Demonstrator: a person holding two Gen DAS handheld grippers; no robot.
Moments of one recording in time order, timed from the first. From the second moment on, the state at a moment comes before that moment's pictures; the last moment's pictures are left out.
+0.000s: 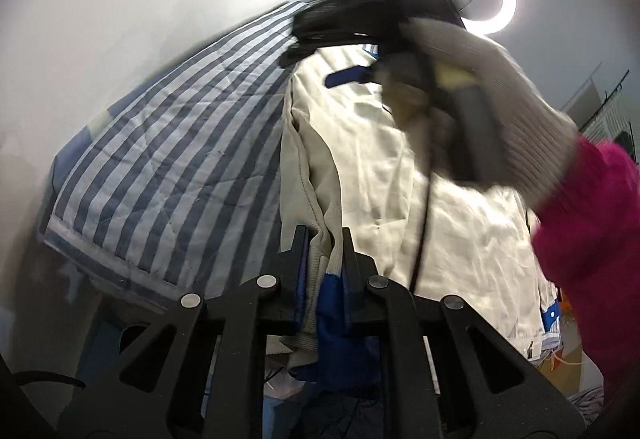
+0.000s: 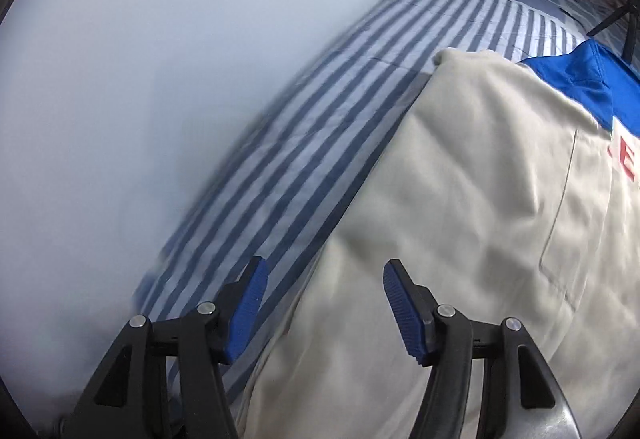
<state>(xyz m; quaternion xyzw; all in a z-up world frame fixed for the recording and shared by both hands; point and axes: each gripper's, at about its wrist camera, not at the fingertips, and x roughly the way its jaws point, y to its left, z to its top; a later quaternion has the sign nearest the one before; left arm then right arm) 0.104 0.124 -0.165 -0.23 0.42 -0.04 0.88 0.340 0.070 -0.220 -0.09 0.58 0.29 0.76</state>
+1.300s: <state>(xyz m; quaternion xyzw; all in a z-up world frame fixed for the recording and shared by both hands) 0.113 -0.073 -0.174 0.02 0.46 -0.19 0.86 0.373 -0.264 -0.257 0.26 0.51 0.19 0.79</state>
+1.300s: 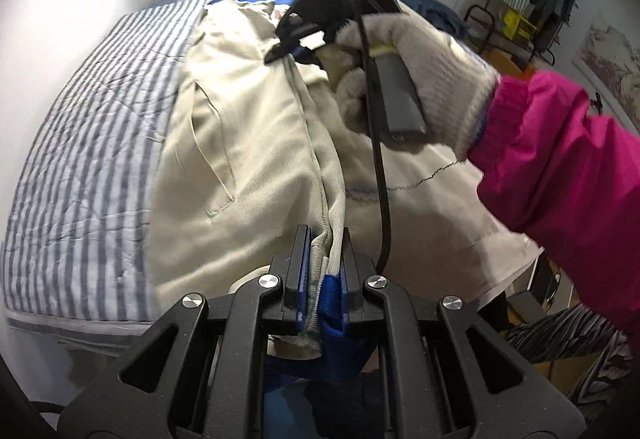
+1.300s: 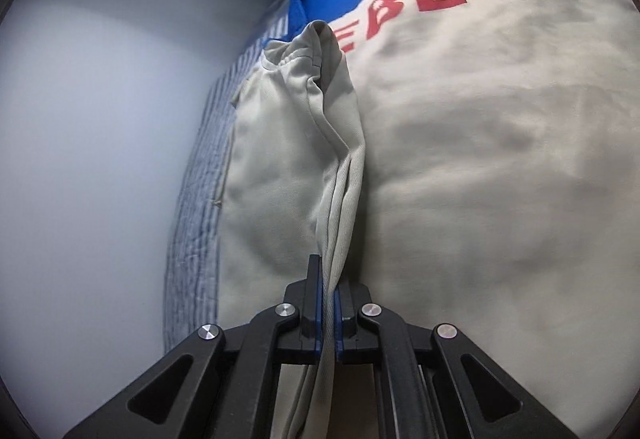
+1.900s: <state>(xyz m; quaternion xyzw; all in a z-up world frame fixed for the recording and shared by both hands) 0.024 -0.010 -0.117 -0.05 0.45 -0.26 0.85 0.247 -0.289 -0.130 0.13 0.42 0.25 0.86</state>
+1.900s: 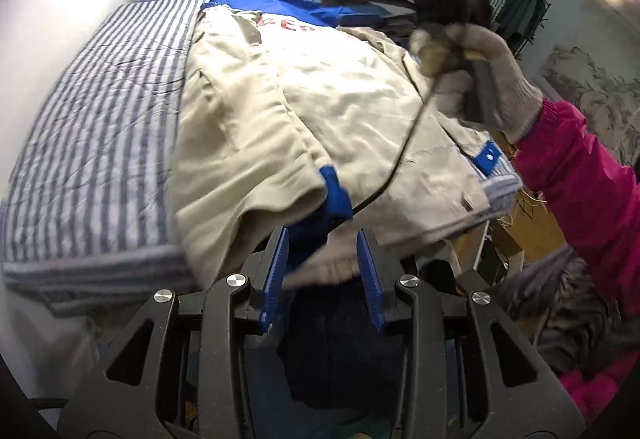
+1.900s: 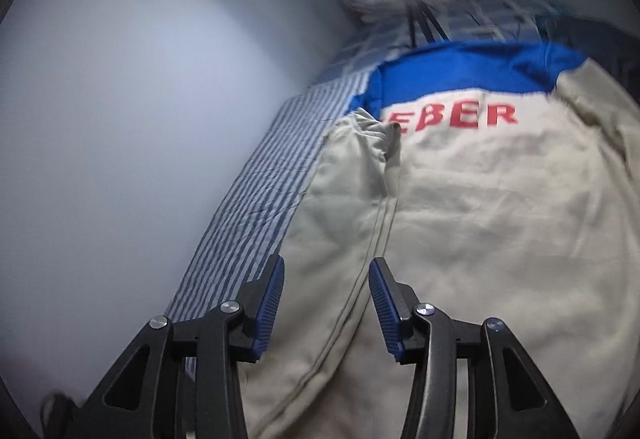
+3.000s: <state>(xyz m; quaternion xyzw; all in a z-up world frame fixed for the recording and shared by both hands) 0.089 -0.009 -0.199 -0.04 0.53 -0.23 0.82 0.116 -0.203 -0.257 -0.01 0.54 0.31 0.78</state>
